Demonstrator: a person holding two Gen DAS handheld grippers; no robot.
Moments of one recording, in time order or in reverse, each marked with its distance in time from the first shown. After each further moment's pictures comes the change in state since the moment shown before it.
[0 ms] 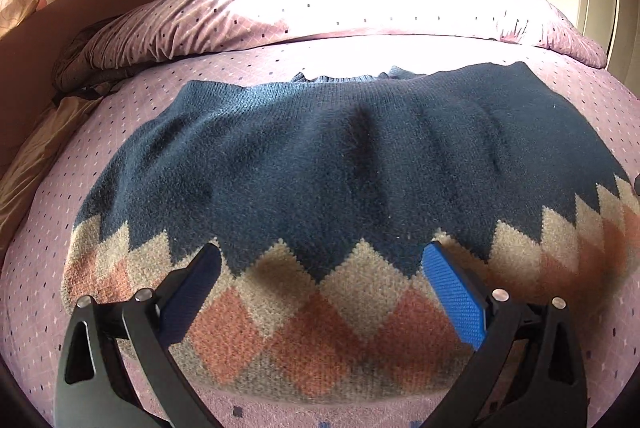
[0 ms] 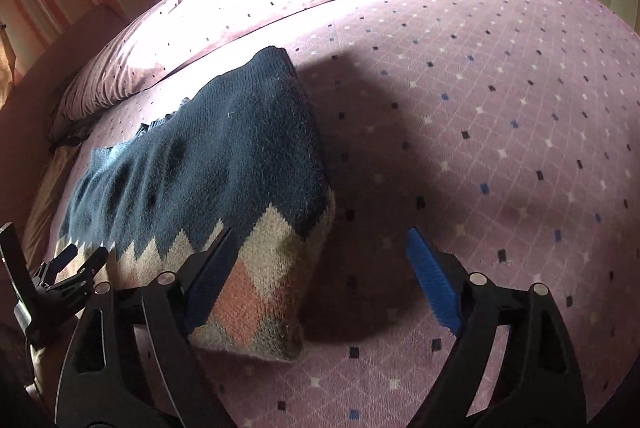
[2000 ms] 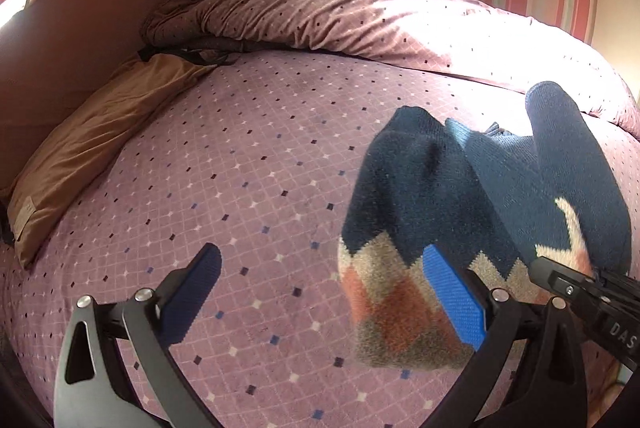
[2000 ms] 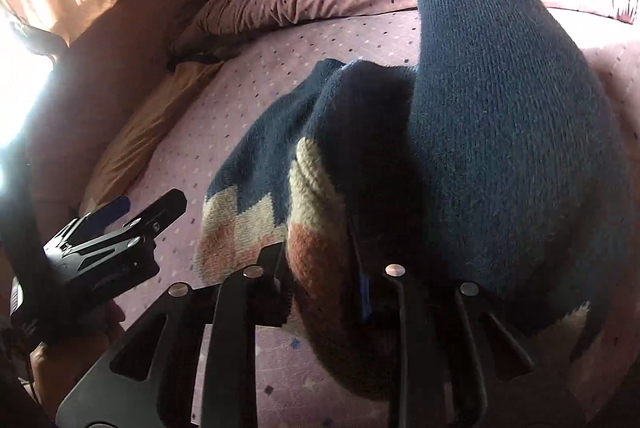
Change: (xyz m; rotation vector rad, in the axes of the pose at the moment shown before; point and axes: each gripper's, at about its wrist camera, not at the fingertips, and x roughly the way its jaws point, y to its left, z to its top) left arm -0.044 0.237 -0.017 -0.221 -0.012 0.140; right arm 0.078 0.336 -0.071 -0.259 0.062 0.372
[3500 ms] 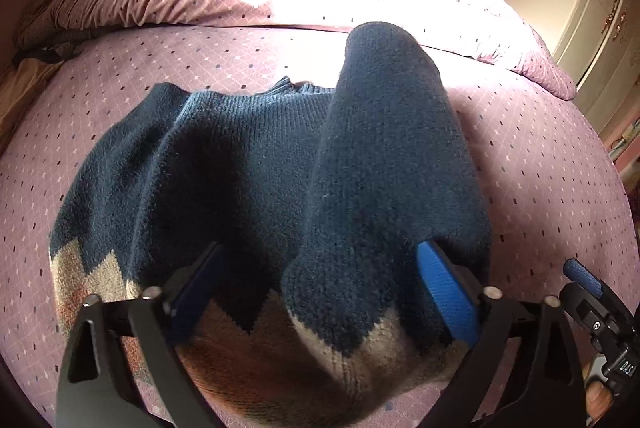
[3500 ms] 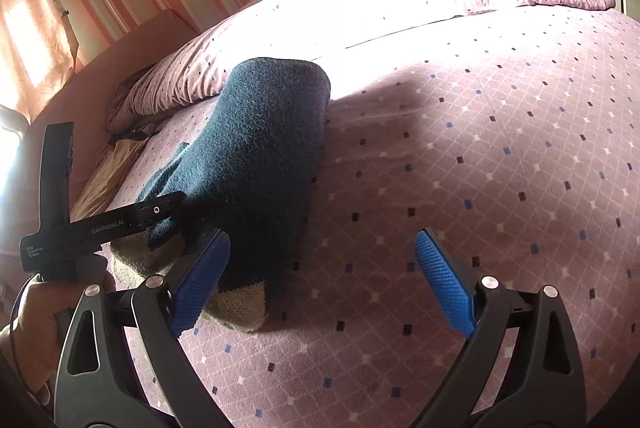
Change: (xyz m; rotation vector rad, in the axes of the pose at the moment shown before) left arm 0.002 -0.202 0.026 0.137 0.178 -0.376; right arm -0.157 -0.176 -0.033 0.150 -0.189 -0.209
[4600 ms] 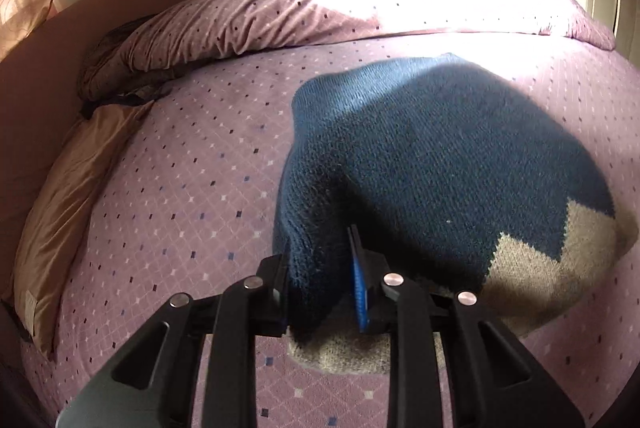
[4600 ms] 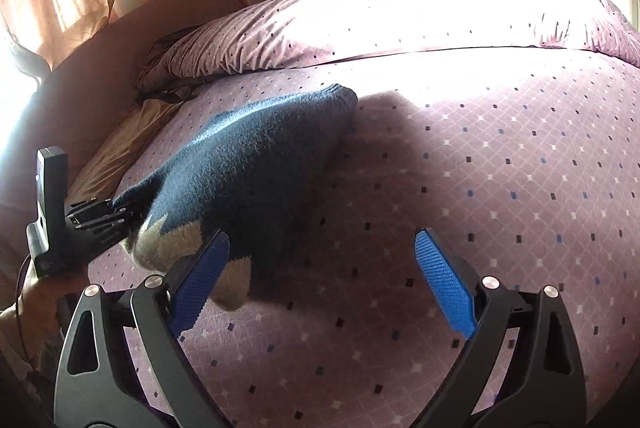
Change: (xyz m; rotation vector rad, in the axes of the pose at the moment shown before) left arm -0.051 0.147 -0.036 0.168 -0.059 0.294; right arm 0.034 0.115 0.006 -0.178 0.064 0.036
